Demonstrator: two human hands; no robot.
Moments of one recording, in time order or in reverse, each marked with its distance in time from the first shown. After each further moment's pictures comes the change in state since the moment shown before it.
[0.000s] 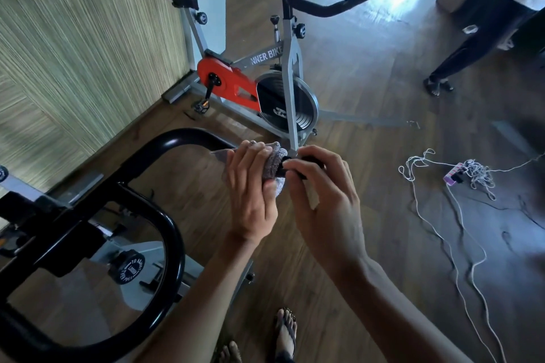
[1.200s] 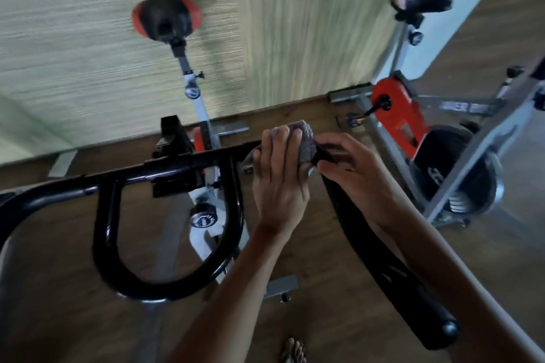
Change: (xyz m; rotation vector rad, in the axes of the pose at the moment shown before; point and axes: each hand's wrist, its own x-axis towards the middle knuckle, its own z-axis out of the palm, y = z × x) left_hand 0.031 -0.082 -0.036 1.037 0.287 -0.283; right_hand 0.135 0.023 0.149 0.643 -1.079 -0.044
